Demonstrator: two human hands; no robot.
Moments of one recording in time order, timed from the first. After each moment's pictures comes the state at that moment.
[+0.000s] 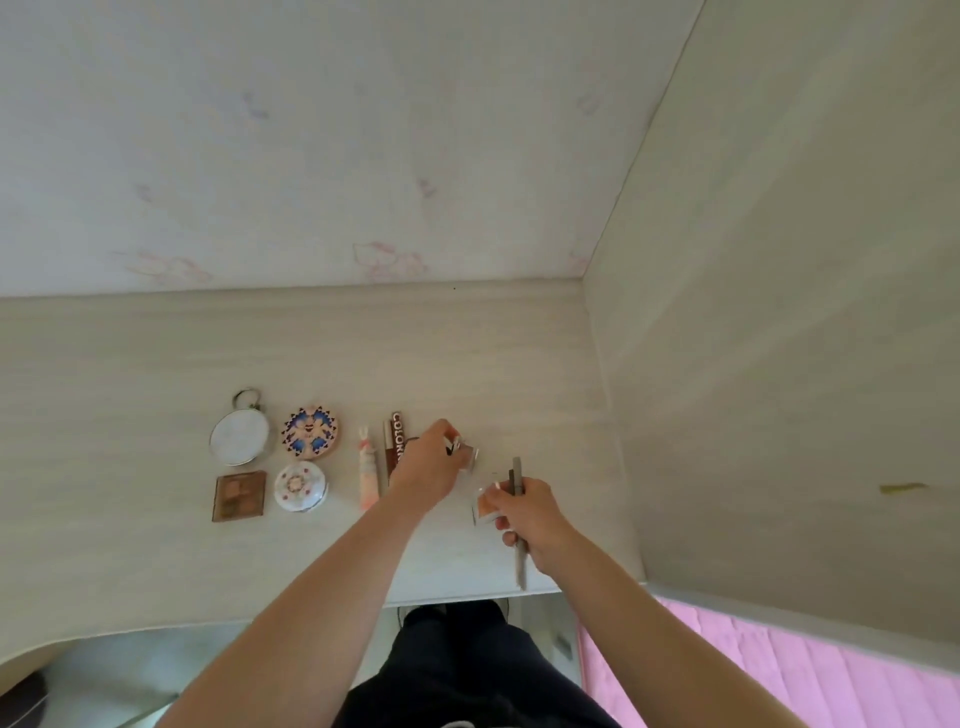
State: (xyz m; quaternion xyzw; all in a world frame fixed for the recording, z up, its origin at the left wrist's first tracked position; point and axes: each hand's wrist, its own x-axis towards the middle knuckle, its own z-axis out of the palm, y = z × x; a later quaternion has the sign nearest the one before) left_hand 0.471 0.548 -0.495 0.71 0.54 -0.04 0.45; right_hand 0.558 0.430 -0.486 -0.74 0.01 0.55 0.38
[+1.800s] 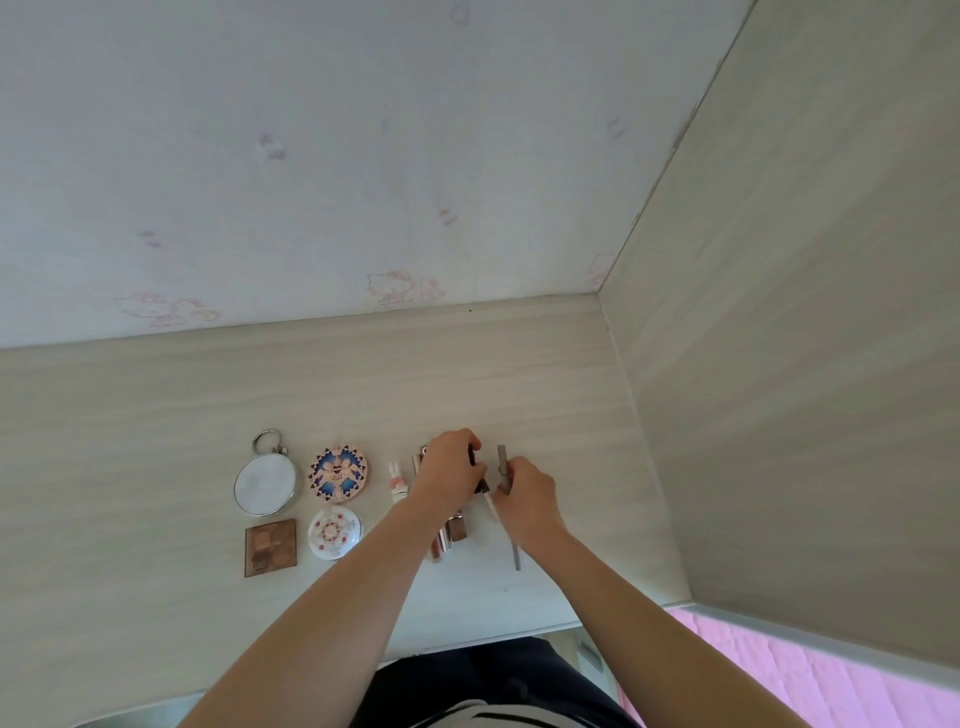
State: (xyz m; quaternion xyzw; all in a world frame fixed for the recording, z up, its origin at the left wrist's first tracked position) left_hand 0.477 0.601 -0.489 0.80 0.45 -0.07 0.39; right_hand 0.542 0.501 -0.482 -0.87 -0.25 0.38 0.21
